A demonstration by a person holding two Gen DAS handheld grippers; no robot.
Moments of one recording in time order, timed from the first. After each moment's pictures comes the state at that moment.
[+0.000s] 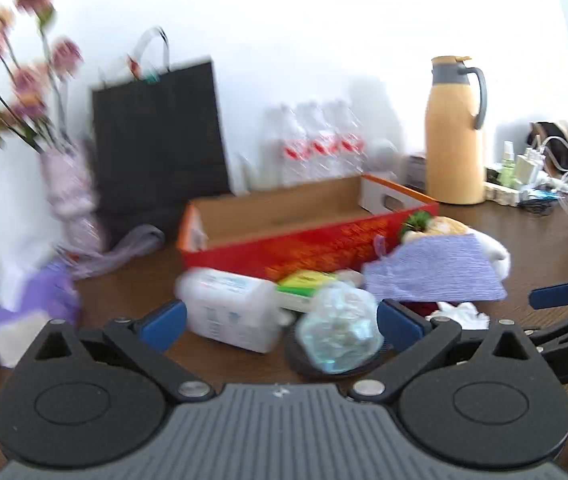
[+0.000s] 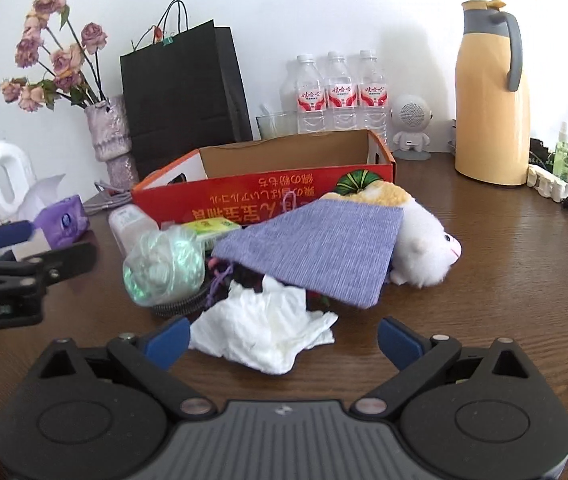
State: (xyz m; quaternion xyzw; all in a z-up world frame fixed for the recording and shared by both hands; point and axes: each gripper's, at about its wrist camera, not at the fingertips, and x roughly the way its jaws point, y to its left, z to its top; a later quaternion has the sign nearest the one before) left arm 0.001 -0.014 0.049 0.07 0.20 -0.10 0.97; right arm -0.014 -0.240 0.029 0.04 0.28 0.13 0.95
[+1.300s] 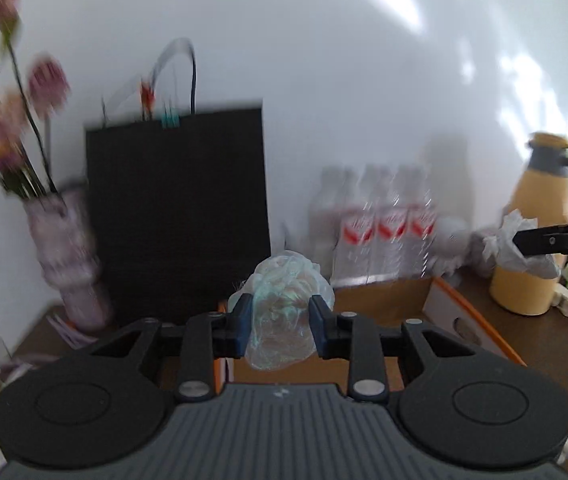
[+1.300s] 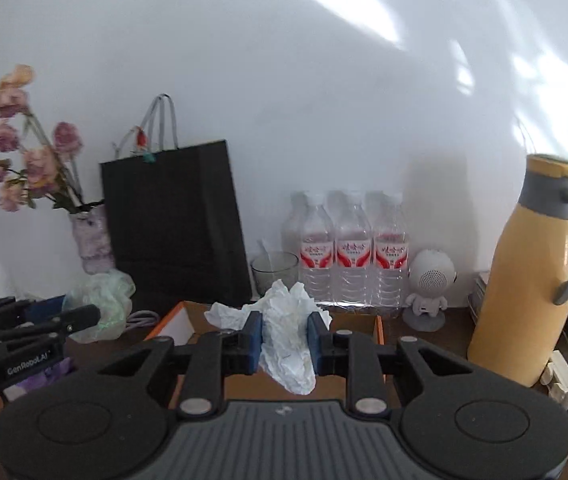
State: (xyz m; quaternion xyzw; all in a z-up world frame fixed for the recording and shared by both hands) left arm 0.218 -0.009 0.161 0.02 0.24 -0.05 0.97; right arm 0.199 -0.241 0.195 0.02 0.24 0.14 0.96
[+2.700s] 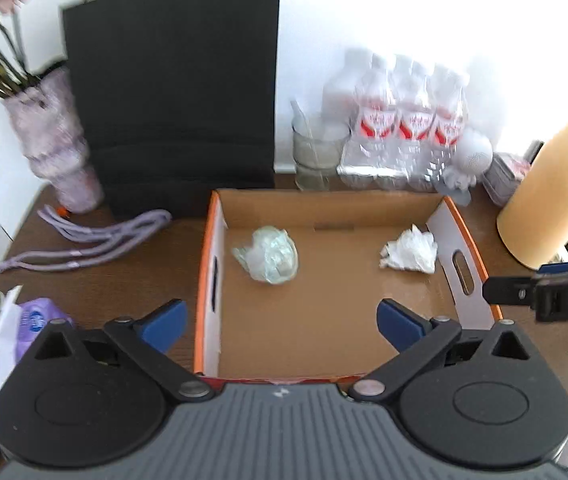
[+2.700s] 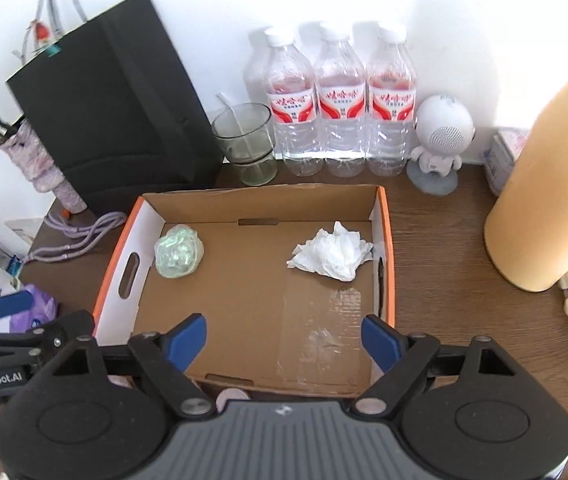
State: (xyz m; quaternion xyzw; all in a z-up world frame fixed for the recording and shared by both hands) left arm 0.230 -0.017 0.207 0.00 0.40 0.00 0.92; right arm 0.262 -0.225 0.192 0.02 0.48 0.12 0.87
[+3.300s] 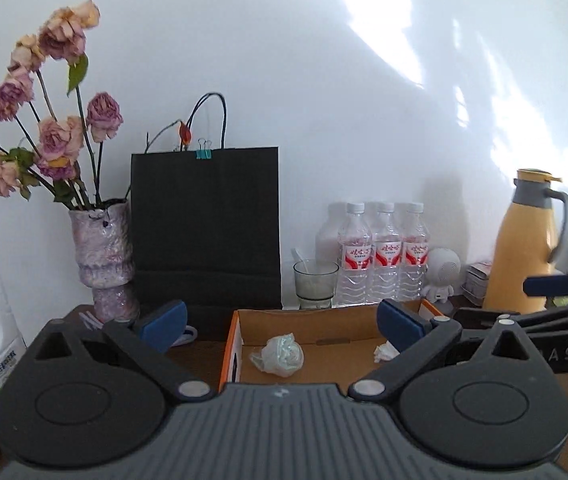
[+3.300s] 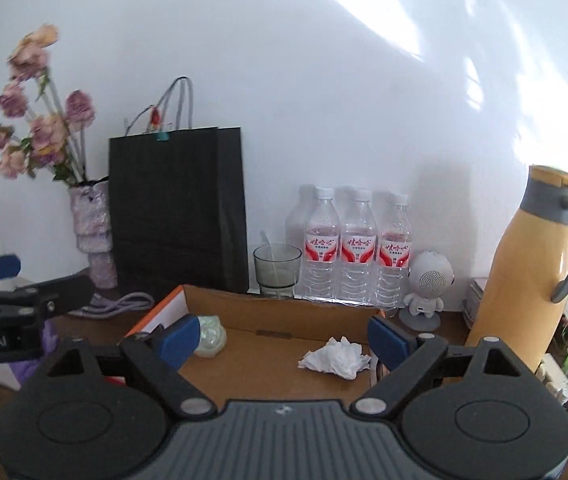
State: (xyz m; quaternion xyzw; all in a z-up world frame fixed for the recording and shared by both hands) left arm 0.063 -0.015 0.162 0.03 0.12 -0.01 0.99; right arm 0.102 -0.204 0.167 -0.05 0.18 0.14 0.97
